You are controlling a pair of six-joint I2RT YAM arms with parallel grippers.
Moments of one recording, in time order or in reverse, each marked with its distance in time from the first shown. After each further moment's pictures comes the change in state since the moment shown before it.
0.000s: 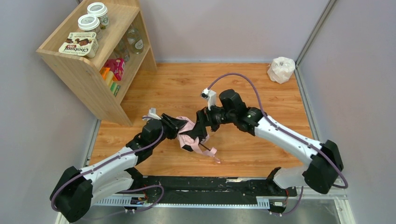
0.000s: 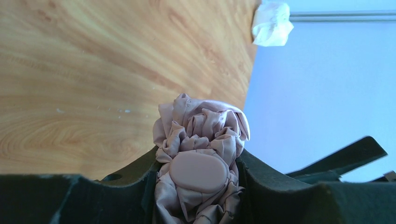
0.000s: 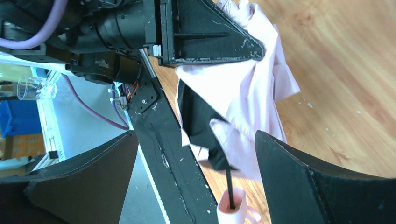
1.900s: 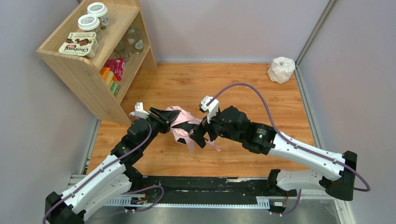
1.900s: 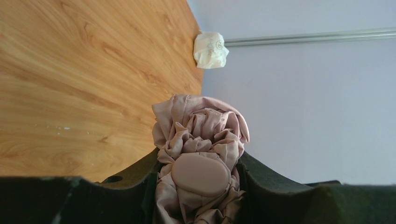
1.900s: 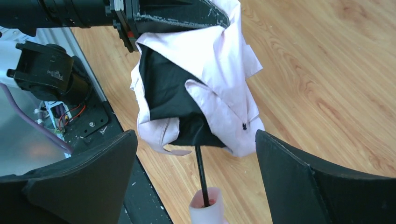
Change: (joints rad) left arm 0.001 -0.304 0.130 -0.192 -0.112 0.006; right arm 0.343 -0.263 -0.001 -0.034 0.668 -0.206
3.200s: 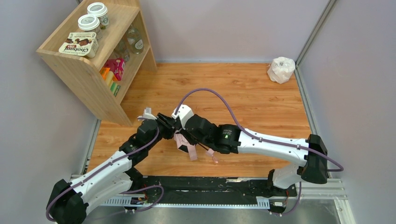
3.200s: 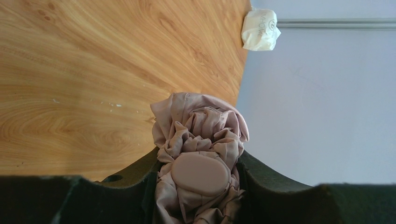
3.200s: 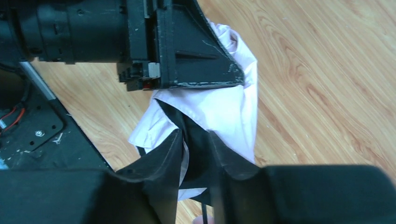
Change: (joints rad) left arm 0.000 0.132 -0.080 0.016 0.071 -0.008; right arm 0.114 0.337 0.197 -0.084 0.203 -0.003
